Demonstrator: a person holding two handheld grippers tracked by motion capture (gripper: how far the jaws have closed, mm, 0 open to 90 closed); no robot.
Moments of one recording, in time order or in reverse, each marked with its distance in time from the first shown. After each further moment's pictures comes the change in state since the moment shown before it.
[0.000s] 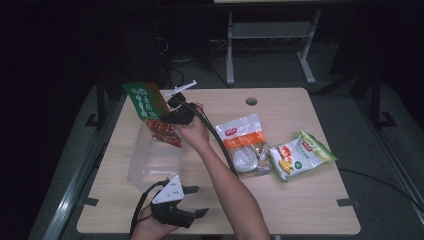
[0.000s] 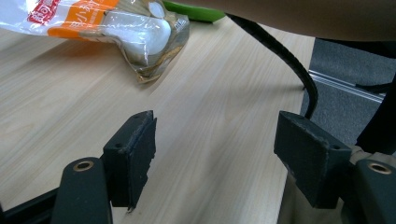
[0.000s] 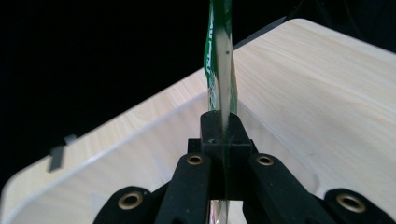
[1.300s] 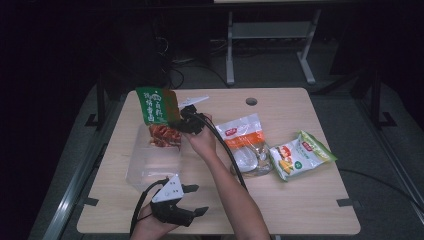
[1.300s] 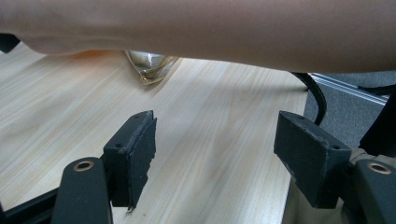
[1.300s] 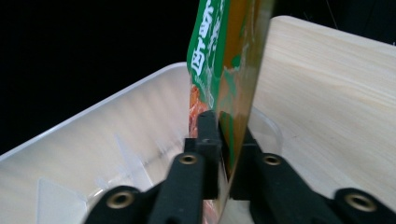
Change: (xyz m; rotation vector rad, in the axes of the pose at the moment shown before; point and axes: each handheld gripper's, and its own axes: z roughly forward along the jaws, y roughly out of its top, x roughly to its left) left arm 0.002 0.001 0.000 0.000 0.006 -0.004; right arm -0.025 -0.047 0.009 -0.091 -0.001 0.018
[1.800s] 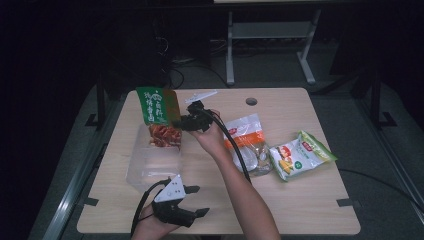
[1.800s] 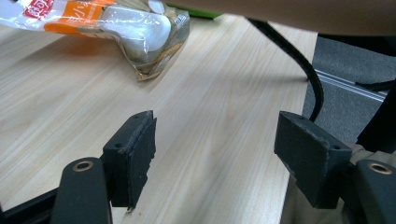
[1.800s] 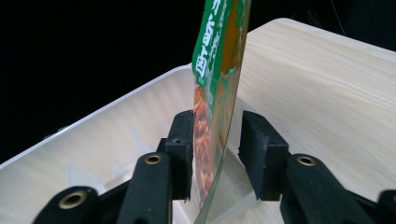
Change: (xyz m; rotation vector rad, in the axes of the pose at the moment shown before) left arm 0.000 -0.001 0.004 0.020 -0.010 -0.001; right arm -0.003 0.008 -0.032 0.016 0.025 0.001
